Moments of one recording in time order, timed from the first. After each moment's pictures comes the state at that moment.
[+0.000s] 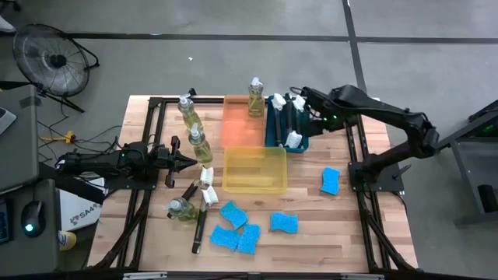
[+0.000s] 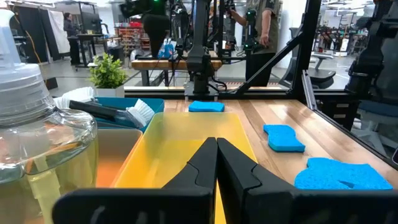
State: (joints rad) left arm 0.00 0.01 0.01 0.00 0.01 -0.01; right arm -0.48 1.38 1.33 -1.45 0.12 0.86
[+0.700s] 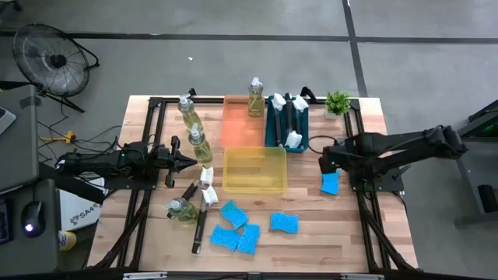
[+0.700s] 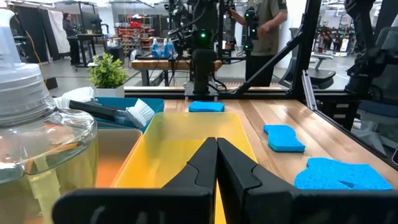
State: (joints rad) left arm 0.00 0.01 0.01 0.00 0.01 -0.01; right arm 0.03 0.99 0.74 -1.27 0.09 1.49
